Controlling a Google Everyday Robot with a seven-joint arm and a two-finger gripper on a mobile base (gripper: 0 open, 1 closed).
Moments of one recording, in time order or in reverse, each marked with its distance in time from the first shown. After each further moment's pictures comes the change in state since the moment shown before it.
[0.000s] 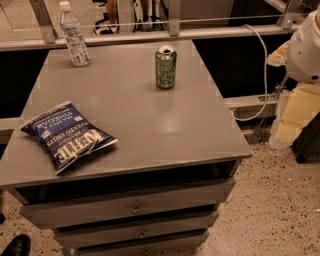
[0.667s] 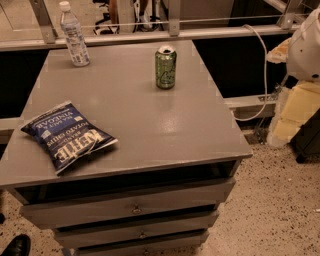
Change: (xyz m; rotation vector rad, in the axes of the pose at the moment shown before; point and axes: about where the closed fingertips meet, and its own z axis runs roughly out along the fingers) arm -0.002 -0.005 0.000 0.021 -0.033 0.000
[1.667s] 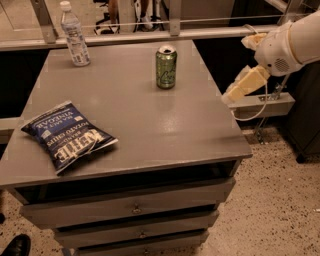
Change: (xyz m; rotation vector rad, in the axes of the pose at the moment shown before) arm -0.040 -0.129 0.084 0.139 -0.482 0.120
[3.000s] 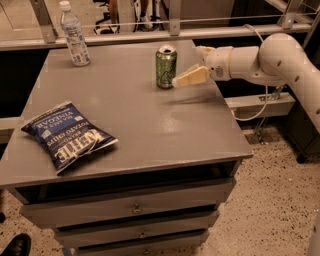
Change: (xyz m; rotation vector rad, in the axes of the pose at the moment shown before) arm -0.043 -0.061 0.162 -0.069 -0.473 0.235
